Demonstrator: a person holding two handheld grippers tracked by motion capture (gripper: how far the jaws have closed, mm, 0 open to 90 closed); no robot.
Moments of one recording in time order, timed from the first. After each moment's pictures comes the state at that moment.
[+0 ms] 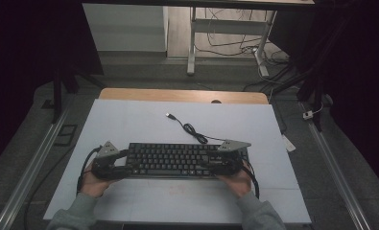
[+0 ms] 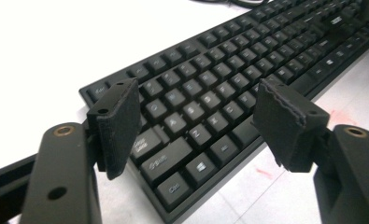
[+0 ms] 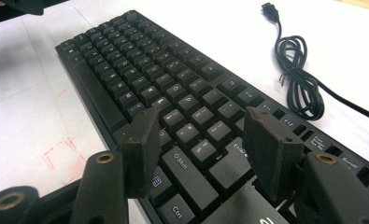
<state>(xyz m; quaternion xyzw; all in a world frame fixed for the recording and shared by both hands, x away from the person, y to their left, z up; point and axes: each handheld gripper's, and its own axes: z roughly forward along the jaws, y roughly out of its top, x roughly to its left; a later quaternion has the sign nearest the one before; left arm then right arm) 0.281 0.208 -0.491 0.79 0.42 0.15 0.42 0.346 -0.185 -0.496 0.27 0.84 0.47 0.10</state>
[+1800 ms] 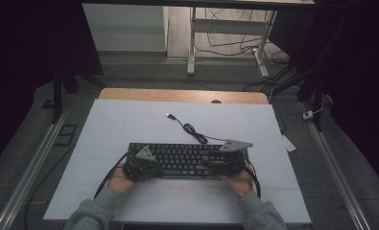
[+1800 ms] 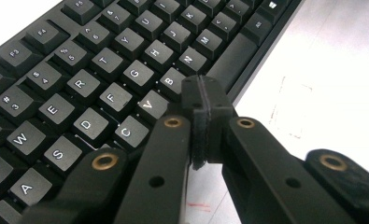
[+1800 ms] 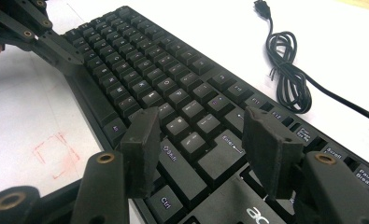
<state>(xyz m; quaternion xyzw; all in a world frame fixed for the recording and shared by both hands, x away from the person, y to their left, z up) 0.305 0.134 -0.513 0.88 0.32 0.06 0.34 0.347 -0.190 -0.498 0.27 0.84 0.46 0.11</state>
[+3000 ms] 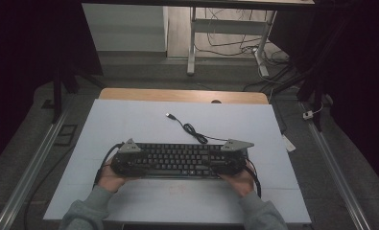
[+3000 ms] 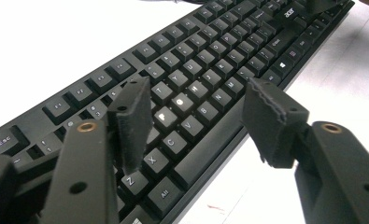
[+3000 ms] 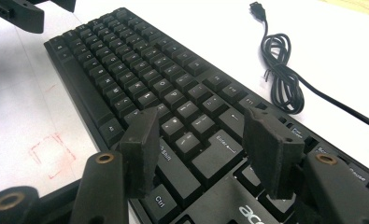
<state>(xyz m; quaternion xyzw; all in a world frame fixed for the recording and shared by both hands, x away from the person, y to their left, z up) 0.298 0.164 -0.489 0.82 0.38 0.10 0.41 0.349 -0.193 -0.496 0.27 0.84 0.46 0.11</state>
